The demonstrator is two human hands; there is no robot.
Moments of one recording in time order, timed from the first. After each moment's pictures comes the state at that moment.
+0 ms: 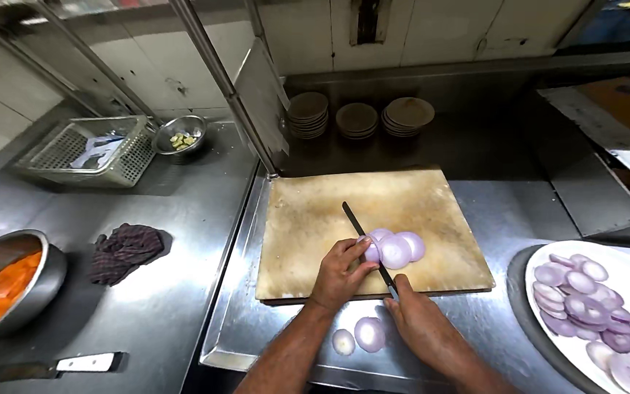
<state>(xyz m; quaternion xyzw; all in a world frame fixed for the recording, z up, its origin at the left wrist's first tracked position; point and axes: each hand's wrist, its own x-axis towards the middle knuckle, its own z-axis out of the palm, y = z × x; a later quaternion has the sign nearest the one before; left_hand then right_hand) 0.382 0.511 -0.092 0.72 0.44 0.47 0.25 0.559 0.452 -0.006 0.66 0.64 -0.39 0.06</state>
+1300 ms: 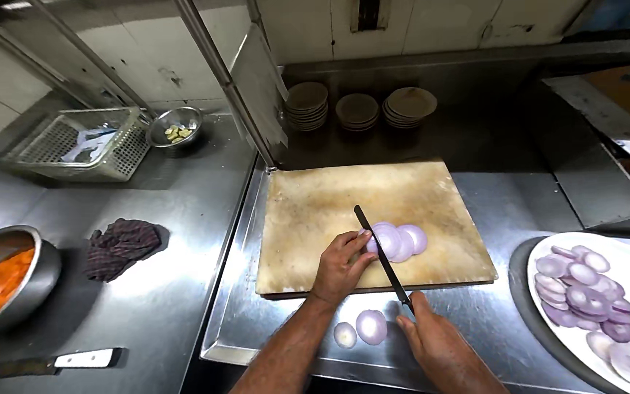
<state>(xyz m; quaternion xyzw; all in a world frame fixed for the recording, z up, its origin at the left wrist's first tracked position) 0.382 0.512 -0.090 0.71 0.46 0.48 0.25 0.564 0.420 0.003 0.68 0.61 -0.40 0.06</state>
